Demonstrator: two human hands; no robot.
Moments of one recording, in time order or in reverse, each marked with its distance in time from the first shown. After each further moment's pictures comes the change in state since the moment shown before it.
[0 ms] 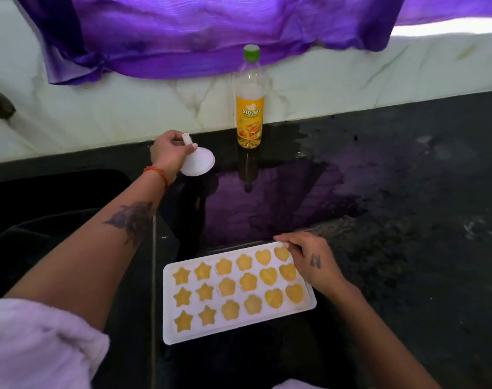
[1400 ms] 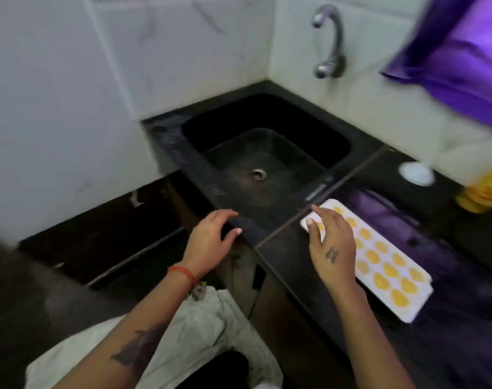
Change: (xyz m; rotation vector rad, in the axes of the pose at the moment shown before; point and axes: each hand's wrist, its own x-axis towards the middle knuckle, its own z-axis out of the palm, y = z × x) left_hand -0.469 -0.118 -0.111 0.468 0.600 -0.184; right_hand -0.117 -0.116 0.068 0.018 -0.213 -0.792
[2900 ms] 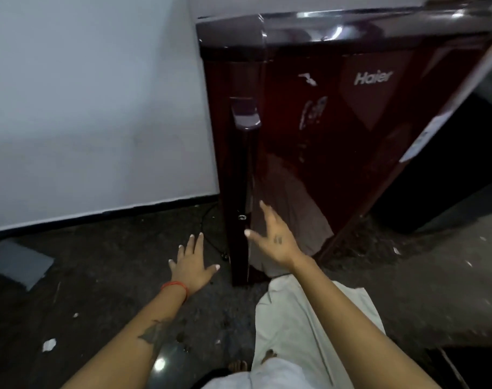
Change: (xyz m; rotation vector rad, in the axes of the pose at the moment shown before) left_hand -0.790 -0.134 -0.153 -0.106 0.895 -2.092; right_hand -0.676 -0.469 0.228 0.208 -1.914 -1.612
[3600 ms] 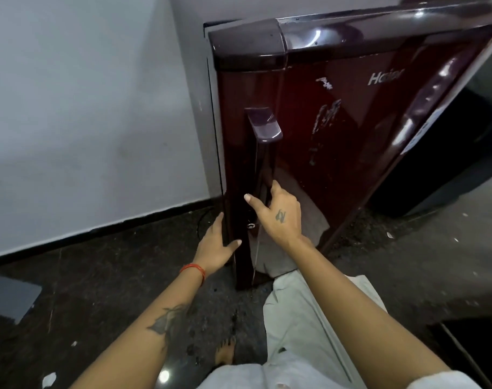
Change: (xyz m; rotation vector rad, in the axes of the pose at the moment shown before) left_hand 0.056 0.023 -0.036 -0.411 0.001 0.248; right_hand 0.033 -0.072 -0.006 -0.060 0.502 0.072
